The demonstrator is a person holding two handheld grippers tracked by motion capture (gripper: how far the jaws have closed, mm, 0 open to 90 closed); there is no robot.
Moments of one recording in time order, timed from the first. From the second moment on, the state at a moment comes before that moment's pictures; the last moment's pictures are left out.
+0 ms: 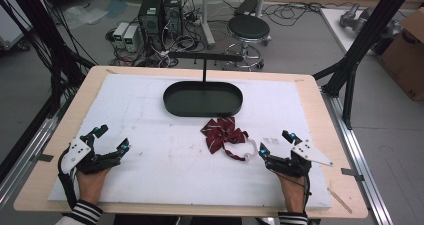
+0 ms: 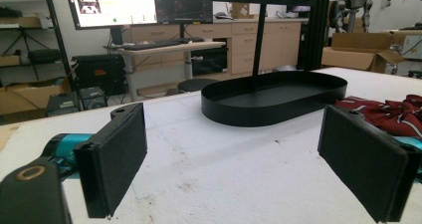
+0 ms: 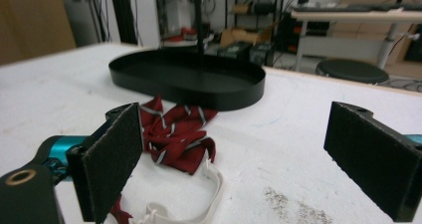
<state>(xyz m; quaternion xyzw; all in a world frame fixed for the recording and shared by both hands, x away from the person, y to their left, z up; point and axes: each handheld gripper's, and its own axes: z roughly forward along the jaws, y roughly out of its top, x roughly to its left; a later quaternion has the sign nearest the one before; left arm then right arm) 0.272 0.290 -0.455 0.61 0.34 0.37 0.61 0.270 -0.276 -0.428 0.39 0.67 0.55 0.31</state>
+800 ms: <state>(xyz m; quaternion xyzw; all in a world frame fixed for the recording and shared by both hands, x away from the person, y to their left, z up) 0.273 0.289 -0.455 0.61 0.34 0.37 0.61 0.322 -0.240 -0.399 0.41 0.82 0.33 0.23</state>
